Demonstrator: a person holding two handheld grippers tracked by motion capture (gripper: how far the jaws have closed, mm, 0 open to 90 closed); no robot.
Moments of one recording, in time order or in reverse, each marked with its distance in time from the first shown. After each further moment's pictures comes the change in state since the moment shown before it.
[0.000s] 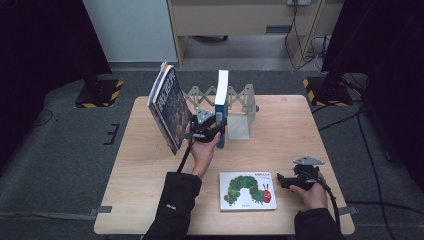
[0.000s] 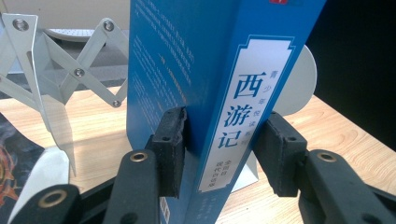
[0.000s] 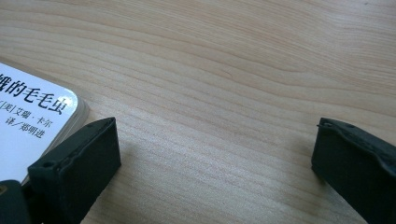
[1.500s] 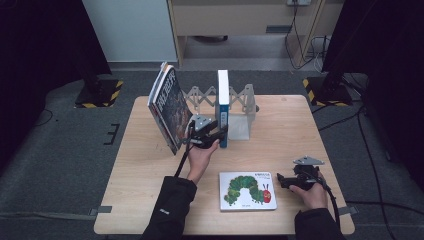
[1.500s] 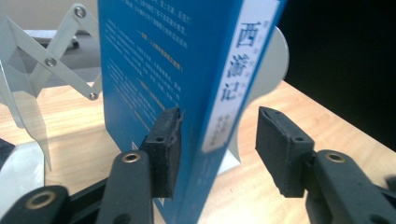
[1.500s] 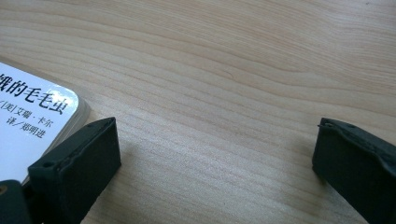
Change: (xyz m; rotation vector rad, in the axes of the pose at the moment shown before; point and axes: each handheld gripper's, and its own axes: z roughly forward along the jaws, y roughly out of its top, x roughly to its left) left arm 0.005 -0.017 -0.012 -0.002 -0.111 0.033; right arm 0.000 0.000 0.000 0.000 0.003 0.000
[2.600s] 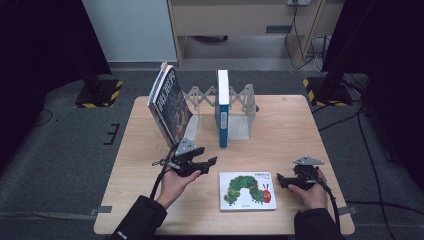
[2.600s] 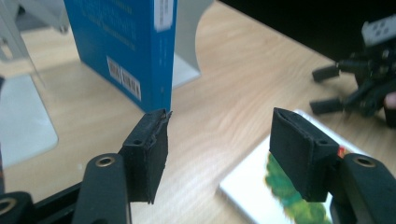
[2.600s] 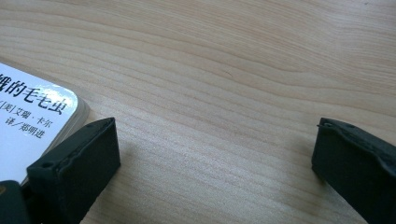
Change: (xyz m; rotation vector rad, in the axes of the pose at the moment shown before) left arm -0.004 -0.034 -0.089 0.205 -0.143 0.098; right arm 0.000 0.000 0.000 0.000 -0.005 0.000
